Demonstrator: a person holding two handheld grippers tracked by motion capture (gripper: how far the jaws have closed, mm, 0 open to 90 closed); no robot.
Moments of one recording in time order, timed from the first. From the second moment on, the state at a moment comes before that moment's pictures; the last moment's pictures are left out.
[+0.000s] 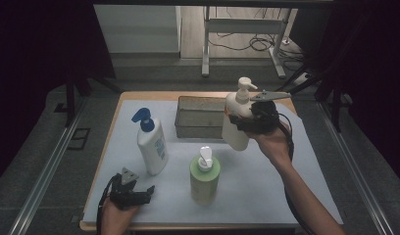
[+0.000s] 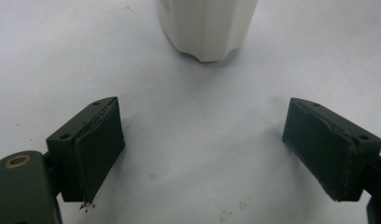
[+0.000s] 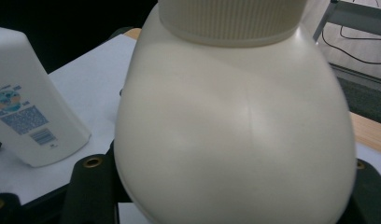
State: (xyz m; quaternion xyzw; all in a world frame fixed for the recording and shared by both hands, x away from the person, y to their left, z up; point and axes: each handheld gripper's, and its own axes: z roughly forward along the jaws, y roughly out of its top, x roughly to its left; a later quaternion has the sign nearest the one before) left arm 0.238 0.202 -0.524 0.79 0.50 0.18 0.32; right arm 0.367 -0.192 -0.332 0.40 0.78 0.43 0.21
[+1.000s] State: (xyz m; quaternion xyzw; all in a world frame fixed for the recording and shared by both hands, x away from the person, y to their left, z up) left arm 0.238 0.202 -0.524 0.79 0.50 0.18 0.32; right arm 0.418 -0.160 -0.334 0.41 0.77 0.43 0.22
